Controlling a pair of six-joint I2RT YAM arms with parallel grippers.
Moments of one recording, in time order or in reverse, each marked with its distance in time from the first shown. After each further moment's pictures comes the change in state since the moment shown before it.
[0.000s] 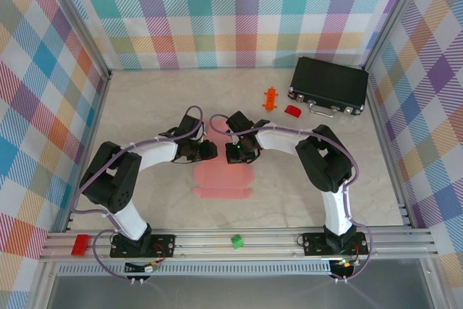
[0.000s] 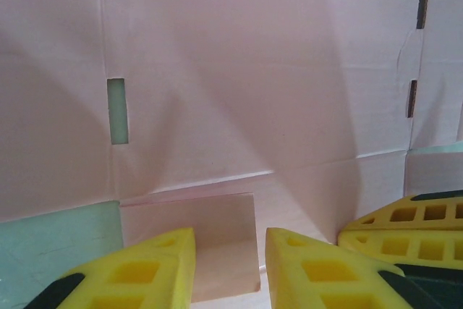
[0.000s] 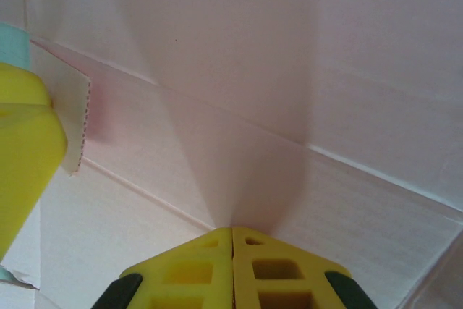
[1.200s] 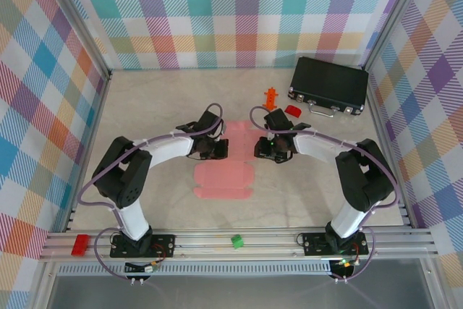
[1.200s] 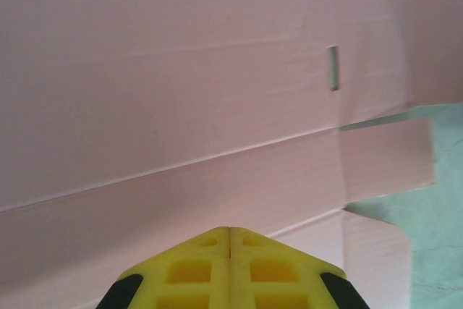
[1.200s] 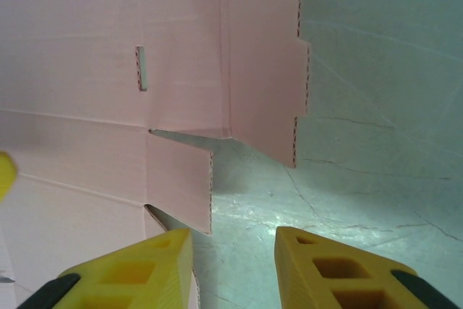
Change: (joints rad) left arm -0.132 0.093 0.185 -0.158 -0.061 0.033; right arm -0.209 -0.336 -0.329 0.067 0.050 0.095
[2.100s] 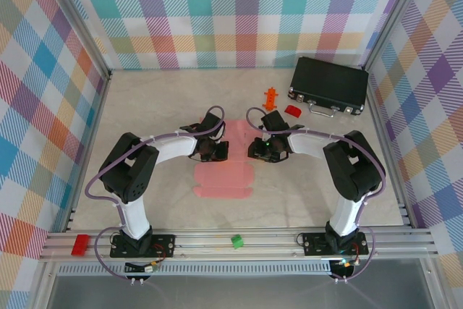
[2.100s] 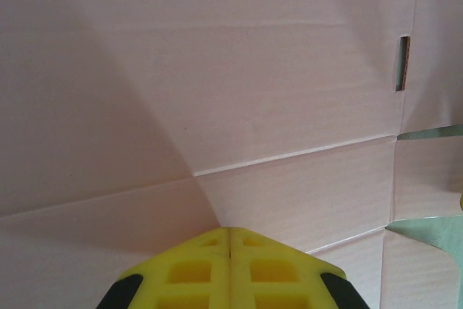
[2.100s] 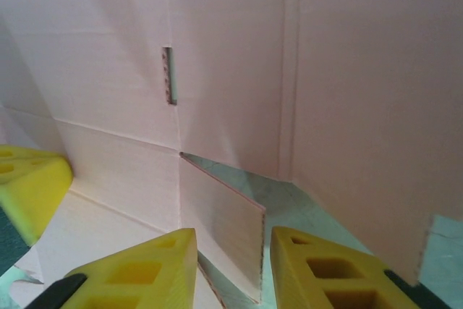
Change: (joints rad) left arm -0.009 0.052 0.006 0.007 -0.020 -0.037; right arm -0.005 0.113 0.000 0.141 -0.132 0.028
